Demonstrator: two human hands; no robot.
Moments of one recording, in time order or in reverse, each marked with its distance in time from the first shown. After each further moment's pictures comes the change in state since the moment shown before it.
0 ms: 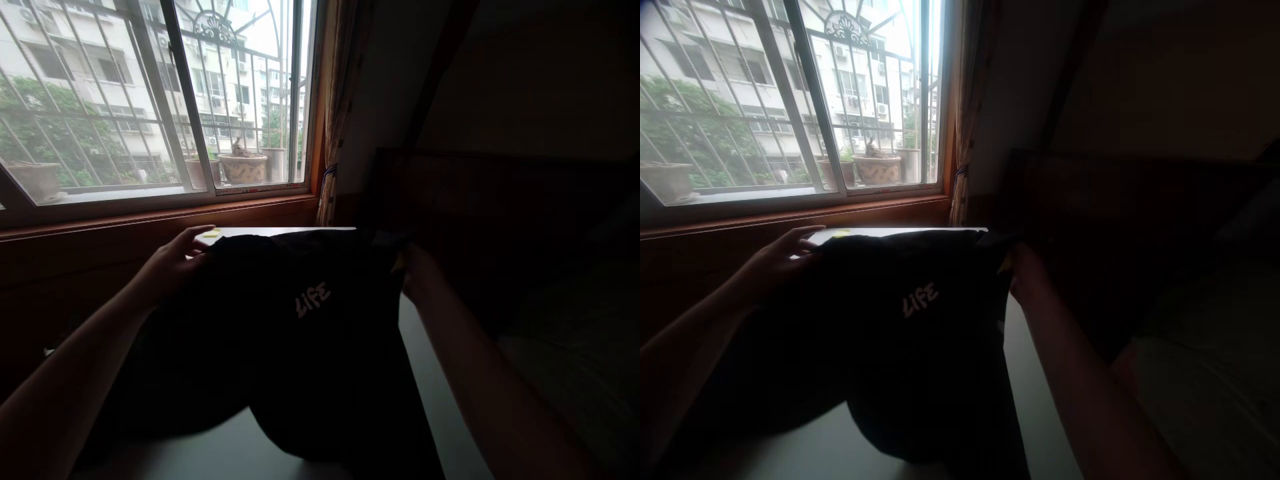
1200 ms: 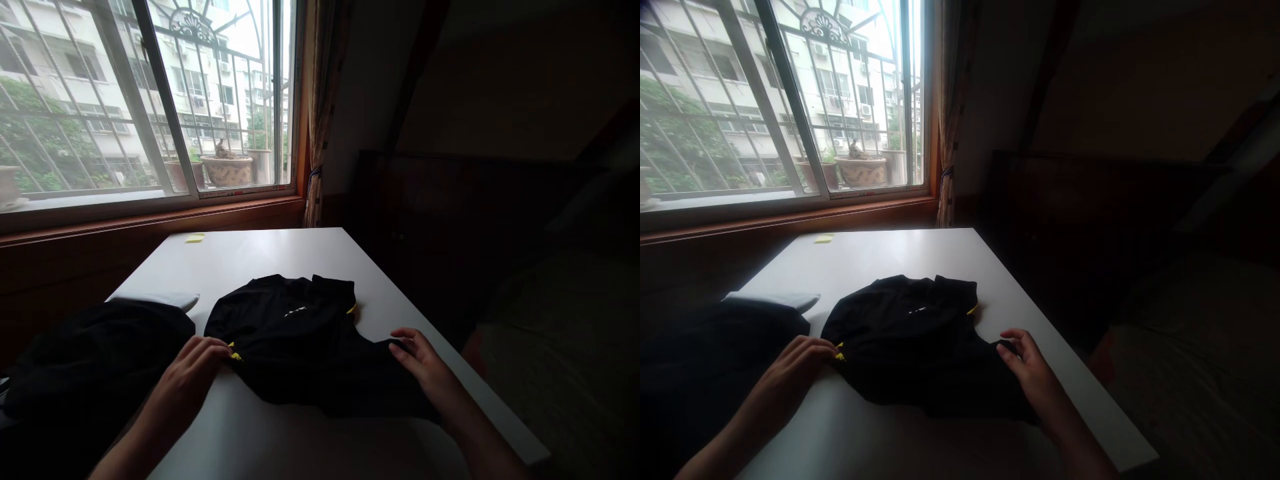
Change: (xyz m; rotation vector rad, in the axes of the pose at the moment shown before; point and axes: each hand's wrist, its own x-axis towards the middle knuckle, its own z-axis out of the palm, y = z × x) left_hand -0.129 -0.002 0.102 -0.020 -0.099 0.316; right_hand -0.163 0.037 -0.095 -0.396 -0.218 0.369
